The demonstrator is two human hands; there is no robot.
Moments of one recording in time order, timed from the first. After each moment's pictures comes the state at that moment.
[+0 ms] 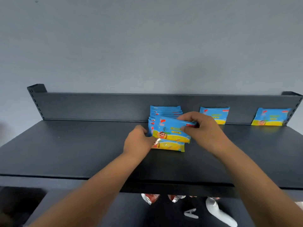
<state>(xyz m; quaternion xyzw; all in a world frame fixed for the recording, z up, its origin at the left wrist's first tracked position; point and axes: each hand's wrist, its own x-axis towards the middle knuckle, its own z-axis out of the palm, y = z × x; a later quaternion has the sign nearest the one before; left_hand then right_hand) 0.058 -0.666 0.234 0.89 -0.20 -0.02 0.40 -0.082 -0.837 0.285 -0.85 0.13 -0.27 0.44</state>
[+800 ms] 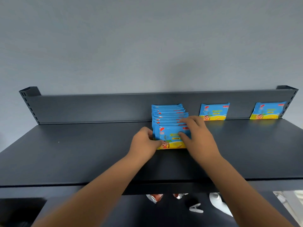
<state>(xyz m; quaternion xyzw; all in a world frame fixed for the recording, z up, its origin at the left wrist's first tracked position) 0.064 -0.654 0.231 0.84 -0.26 -0.11 0.46 -0.060 -0.808 0.238 -0.91 0.21 -0.31 0.19</state>
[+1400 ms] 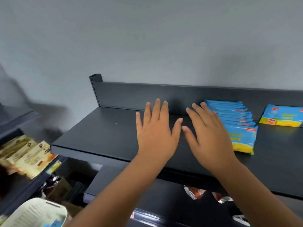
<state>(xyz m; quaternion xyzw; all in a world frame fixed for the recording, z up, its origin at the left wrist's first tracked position) 0.071 -0.544 0.254 0.91 -0.25 0.23 0.22 -0.002 -0.692 0.245 -0.94 0.05 -0.32 0.06</state>
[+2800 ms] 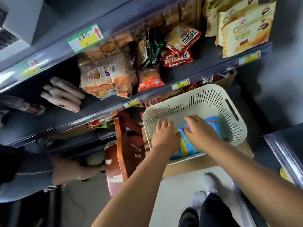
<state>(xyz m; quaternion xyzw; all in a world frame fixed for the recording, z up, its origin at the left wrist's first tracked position) 0.047 0.021 -0.094 0.89 0.37 -0.17 0.19 0.154 -0.088 -0.097 -0.87 -0.37 0.28 0.18</state>
